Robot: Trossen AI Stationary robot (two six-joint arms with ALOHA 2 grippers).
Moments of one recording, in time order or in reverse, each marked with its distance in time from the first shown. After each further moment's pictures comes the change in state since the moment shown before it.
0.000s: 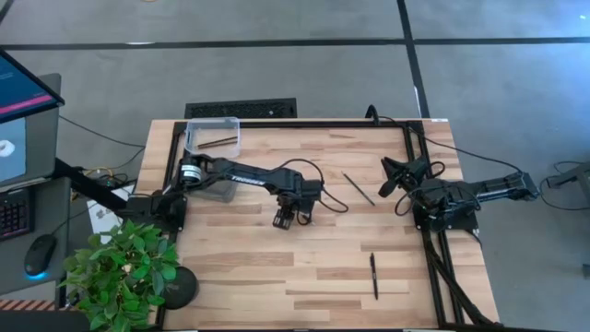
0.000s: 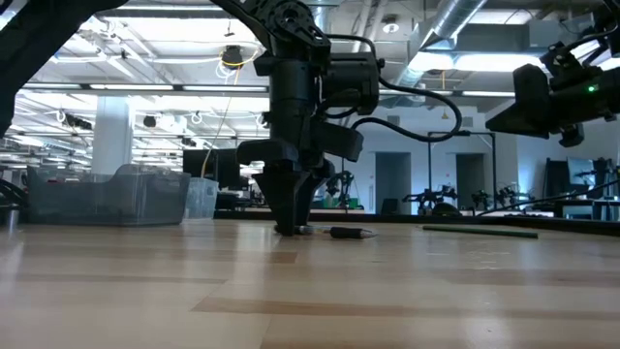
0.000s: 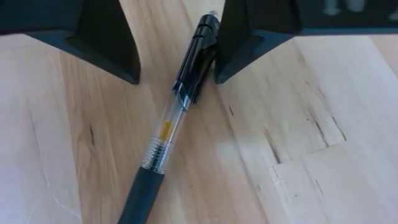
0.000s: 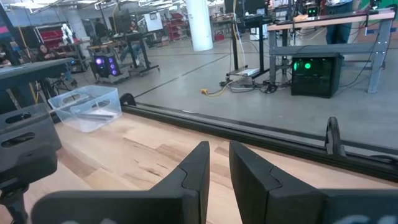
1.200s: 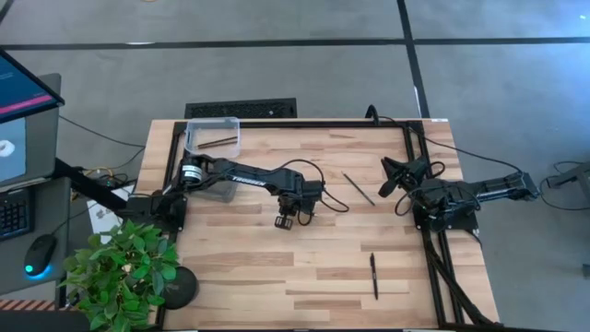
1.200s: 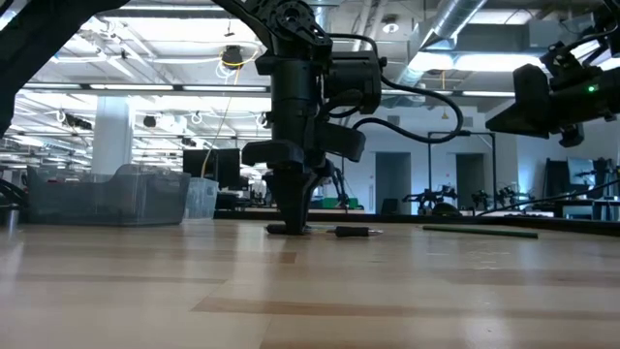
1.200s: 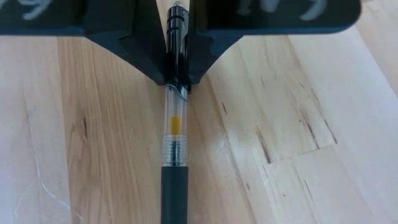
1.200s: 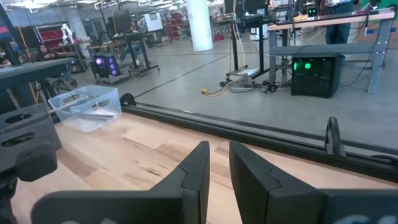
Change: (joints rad) left arm 0.001 0.024 0.005 0.004 -0.024 -0.048; right arm 0.000 0.000 0.000 0.000 0.000 0.000
